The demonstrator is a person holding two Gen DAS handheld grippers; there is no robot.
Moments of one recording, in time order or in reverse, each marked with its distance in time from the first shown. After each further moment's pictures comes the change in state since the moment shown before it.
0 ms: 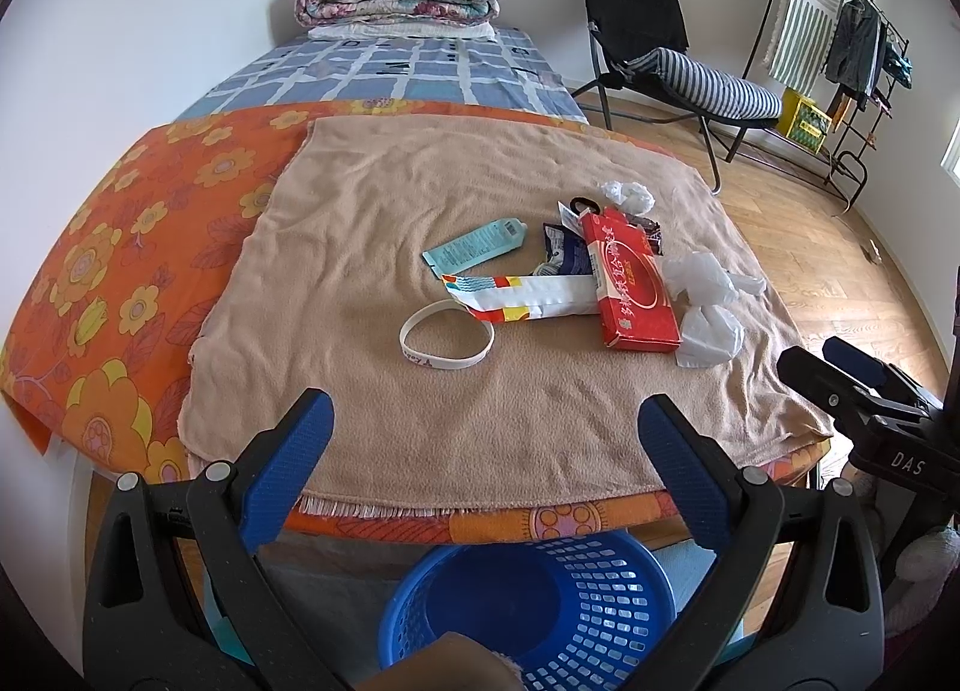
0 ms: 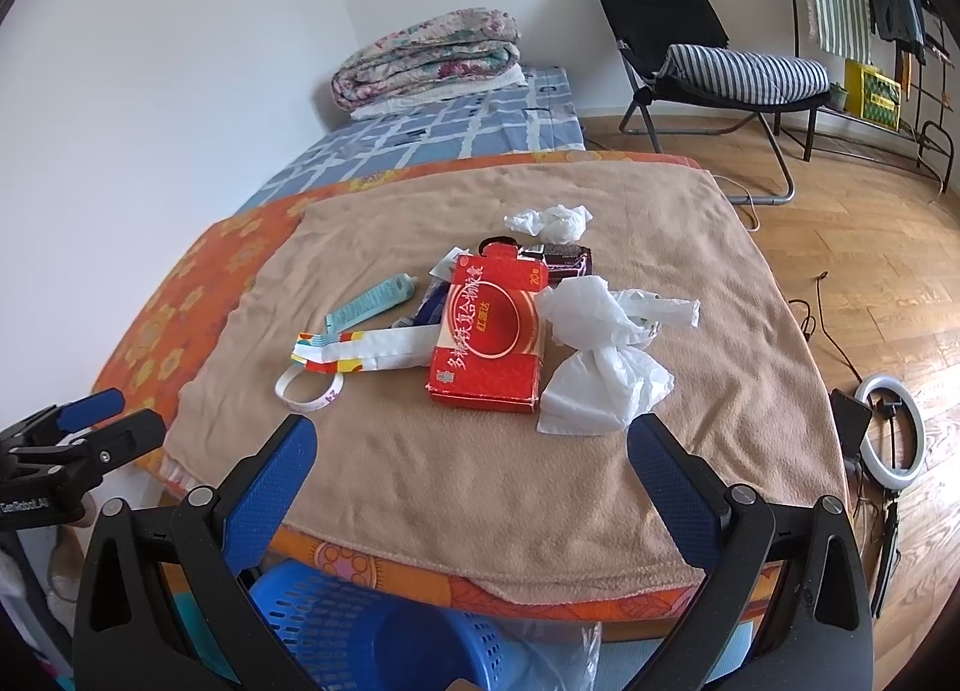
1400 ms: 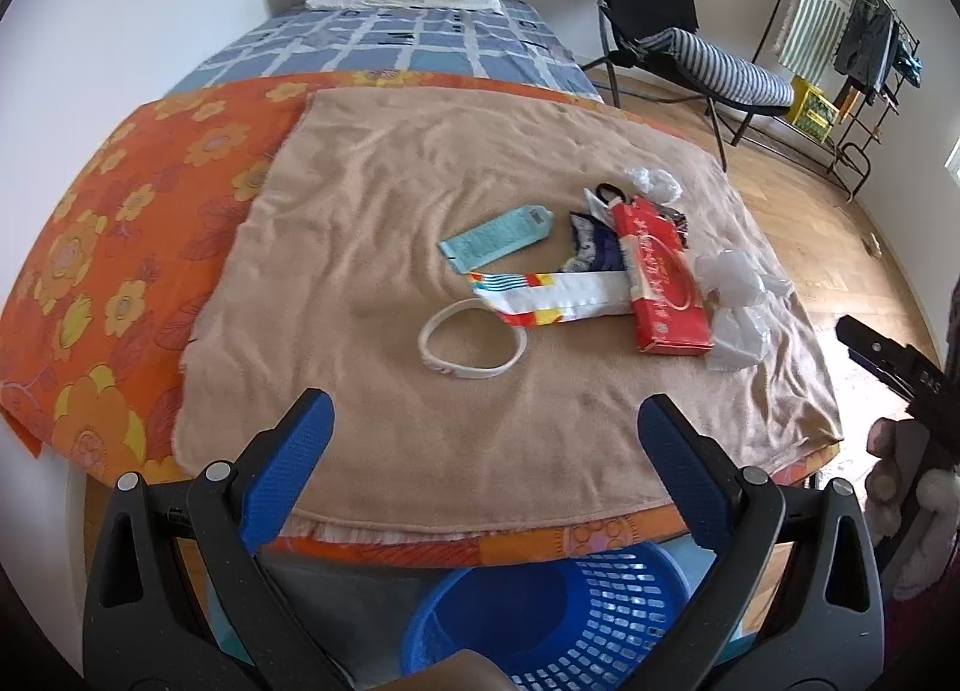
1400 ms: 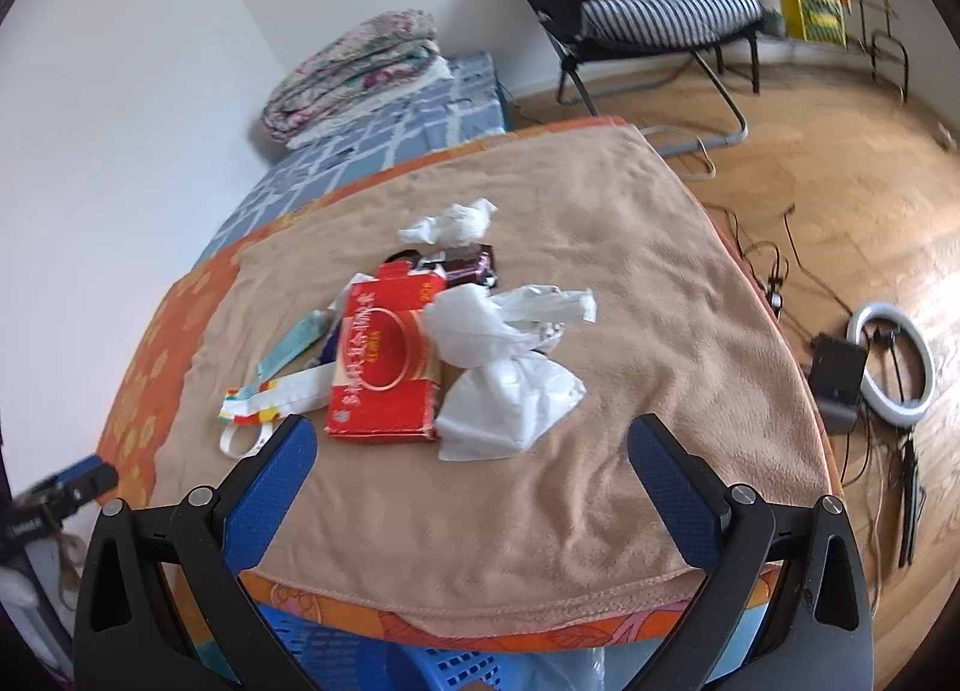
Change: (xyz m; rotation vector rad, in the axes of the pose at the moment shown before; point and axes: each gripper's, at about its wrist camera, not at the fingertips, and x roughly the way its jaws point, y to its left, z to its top) left arm 0.032 0.022 0.020 -0.016 0.093 -0.035; right arm 0.024 -0.092 0.017 0.230 0.038 -0.014
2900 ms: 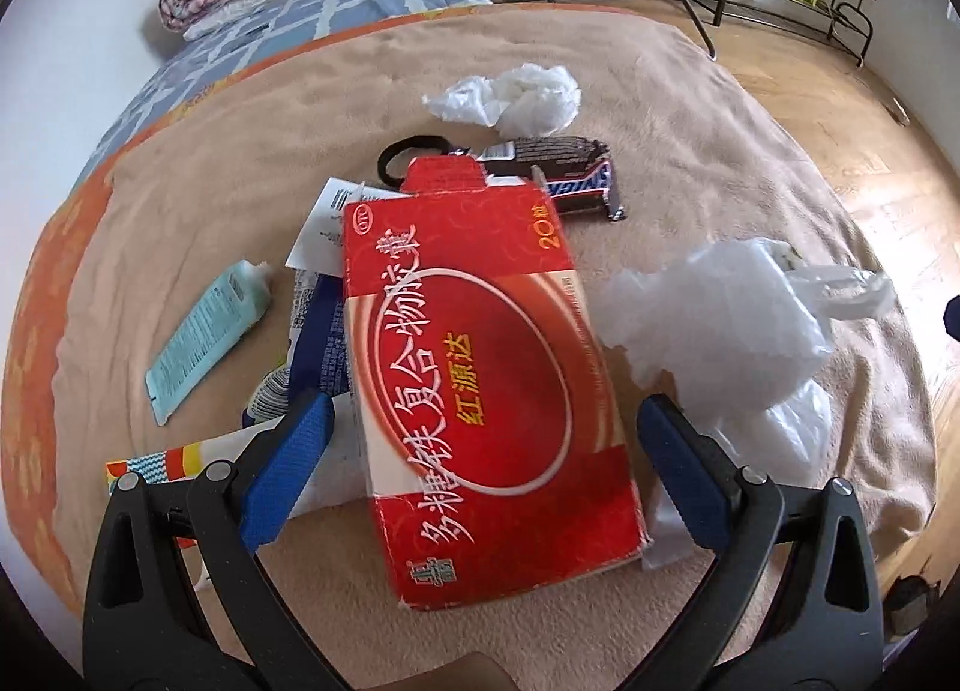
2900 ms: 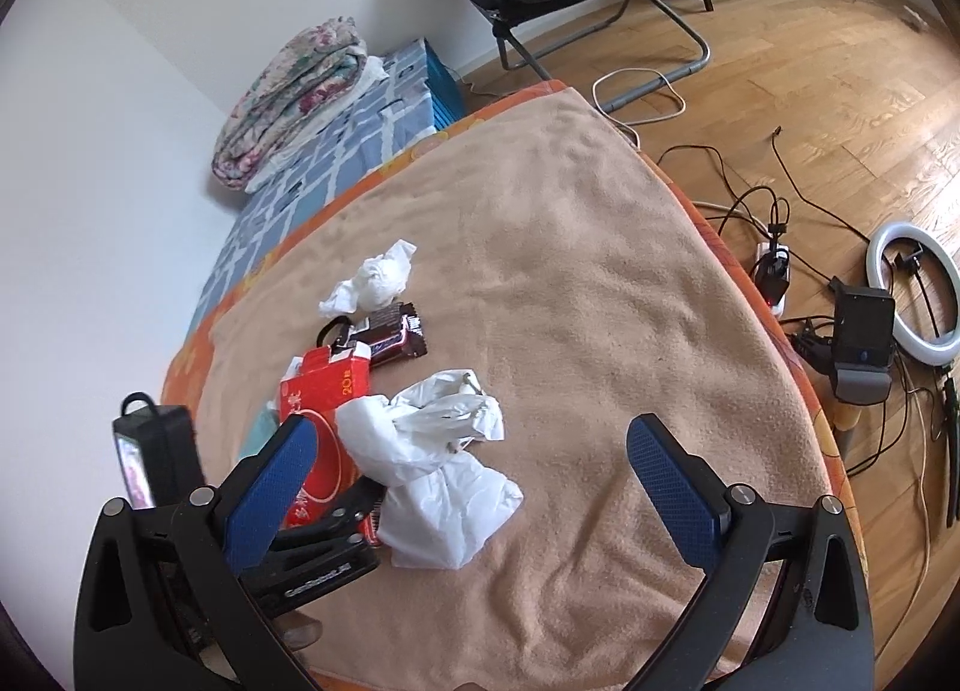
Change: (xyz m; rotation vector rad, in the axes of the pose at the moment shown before) left arm 0.200 -0.174 0.051 0.257 0.130 0.135; right arm 0.044 -0.064 0.057 0.203 0.047 0.054
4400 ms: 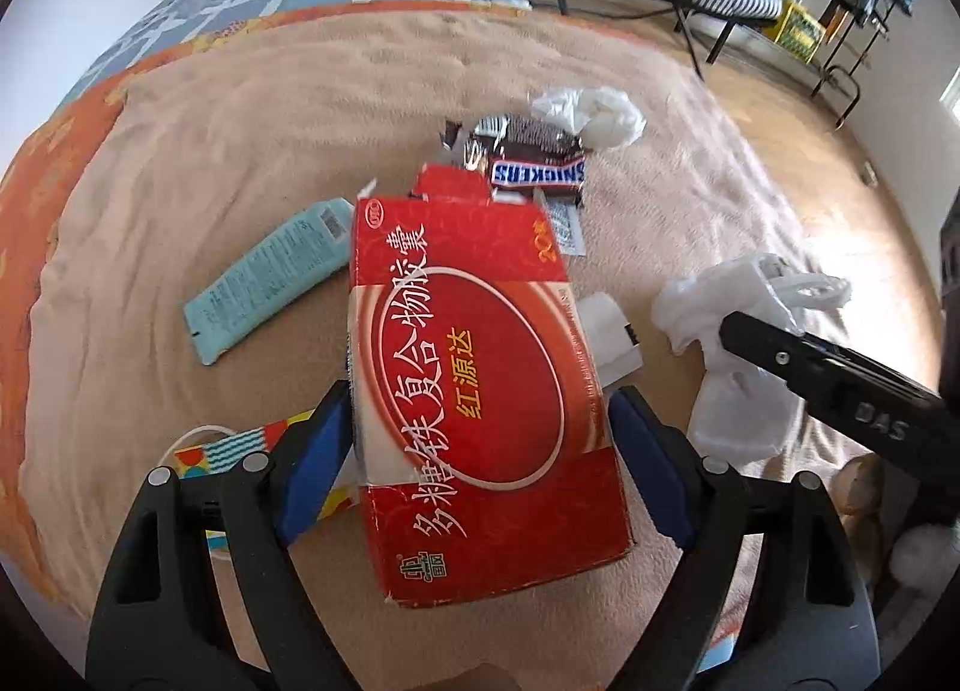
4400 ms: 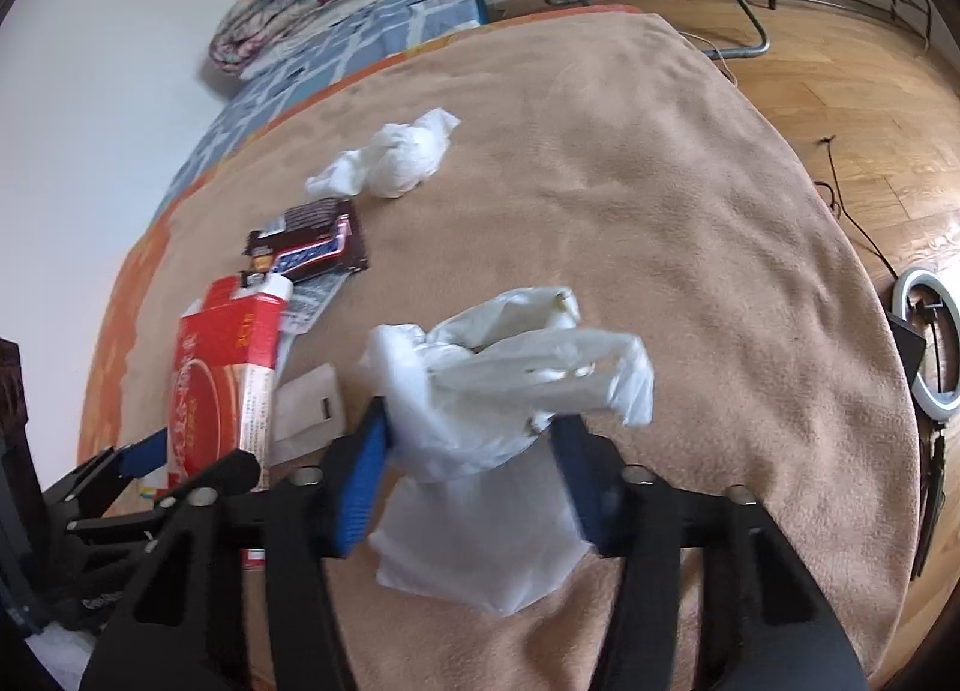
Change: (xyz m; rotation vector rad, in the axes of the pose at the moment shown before) left arm -0.032 0.076 -0.021 -0.131 0.019 -0.175; right arm 0.079 0.048 -0.026 -0.193 0.156 -0.098
